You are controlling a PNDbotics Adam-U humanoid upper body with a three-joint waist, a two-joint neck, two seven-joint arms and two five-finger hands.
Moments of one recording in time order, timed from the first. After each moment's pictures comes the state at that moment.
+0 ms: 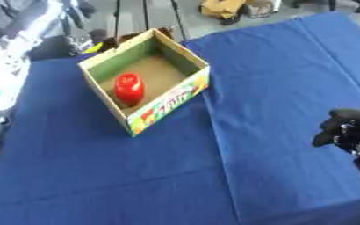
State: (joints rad) left arm -0.60 0.64 0.10 -1.45 -0.43 -0.26 -0.20; right arm -0.11 -0.31 0.17 -1.98 -0.26 -0.04 0.18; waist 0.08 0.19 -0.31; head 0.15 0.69
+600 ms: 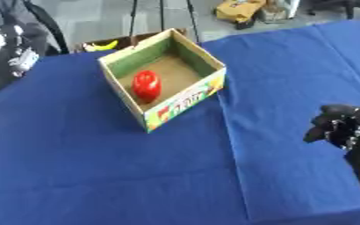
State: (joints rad) left arm -0.24 0.53 0.22 -1.67 -0.24 -0.12 -0.18; right arm -0.09 -0.30 0.17 -1.98 -0.27 -0.02 0.17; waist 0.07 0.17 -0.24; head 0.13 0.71
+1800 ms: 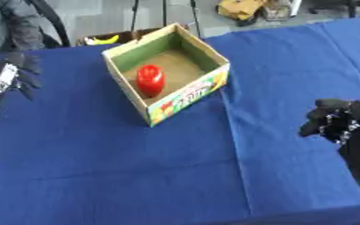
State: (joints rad) left arm -0.19 0.43 0.25 -1.71 -0.15 -0.05 -0.18; right arm -0.08 -0.30 0.17 -1.98 -0.27 -0.02 0.16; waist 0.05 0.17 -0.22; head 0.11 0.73
